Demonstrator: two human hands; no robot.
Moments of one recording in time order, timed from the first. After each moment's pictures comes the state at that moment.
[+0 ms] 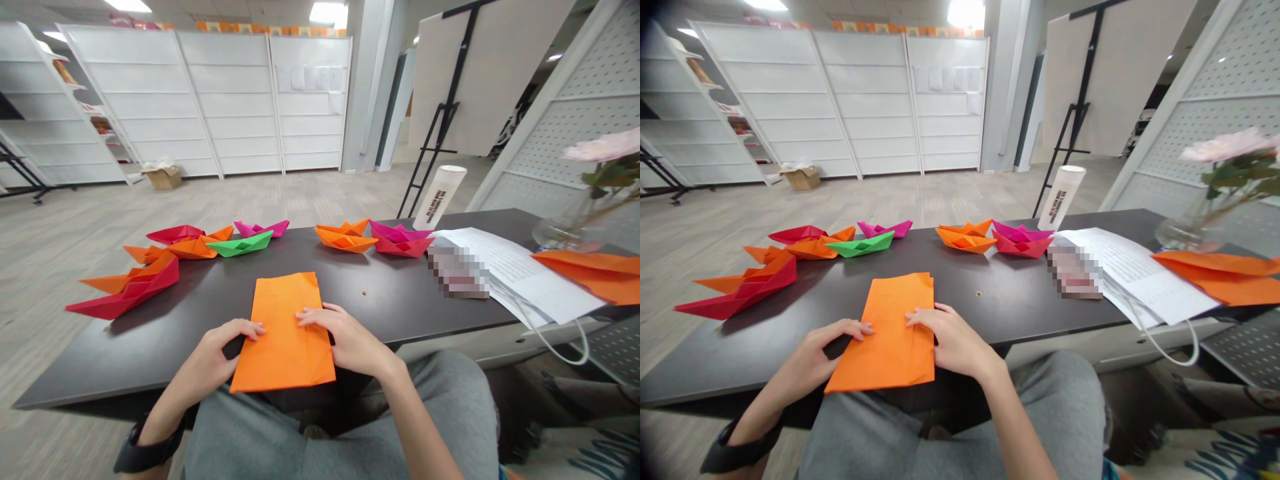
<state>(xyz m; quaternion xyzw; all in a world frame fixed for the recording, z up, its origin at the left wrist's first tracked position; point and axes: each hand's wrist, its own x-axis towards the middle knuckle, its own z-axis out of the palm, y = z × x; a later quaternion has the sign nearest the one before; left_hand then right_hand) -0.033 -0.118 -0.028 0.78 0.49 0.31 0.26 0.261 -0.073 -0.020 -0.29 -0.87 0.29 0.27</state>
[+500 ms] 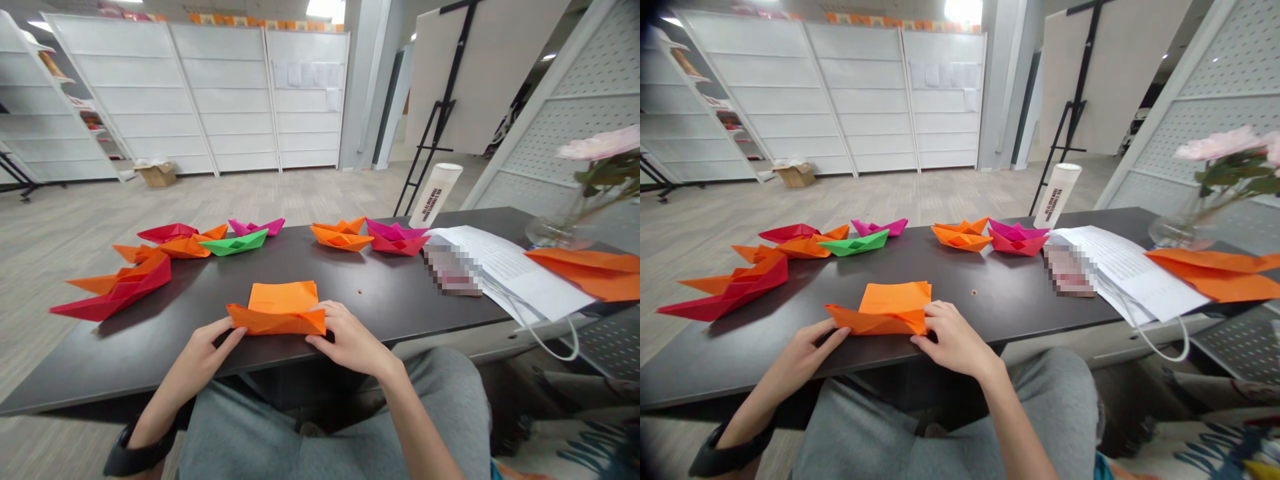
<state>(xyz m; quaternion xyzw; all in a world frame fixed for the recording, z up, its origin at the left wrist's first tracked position) -0.032 -0.113 -0.024 0.73 0.55 0.31 0.24 0.265 -0.075 -0.017 -0.33 -0.88 0.23 0.25</state>
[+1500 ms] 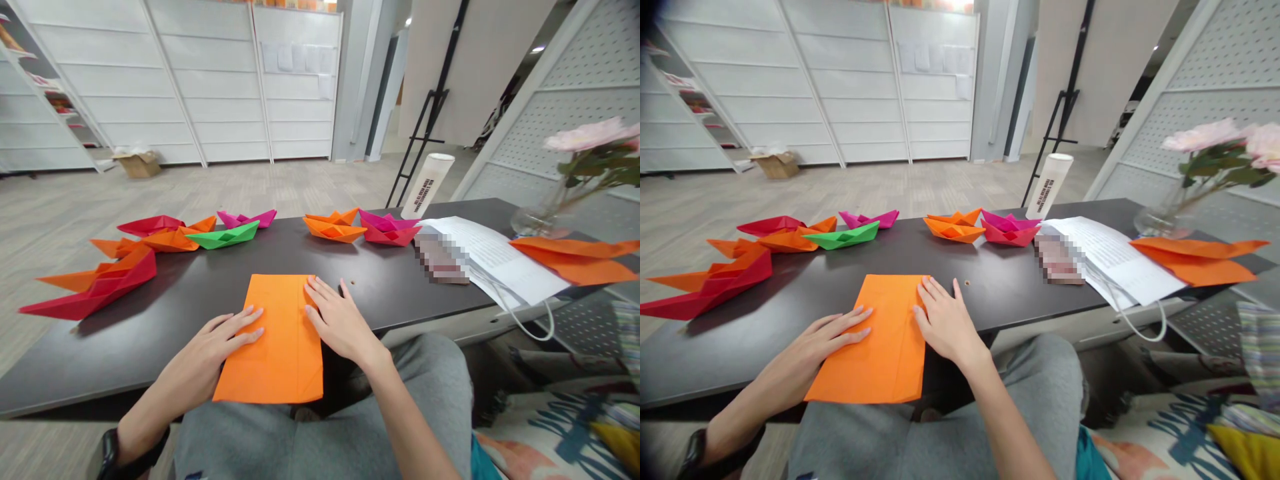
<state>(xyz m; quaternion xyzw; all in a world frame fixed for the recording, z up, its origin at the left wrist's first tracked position) -0.034 -0.119 -0.028 0.91 0.41 0.10 0.05 0.256 -0.076 -0.022 -0.48 -0.84 0.16 0.20</state>
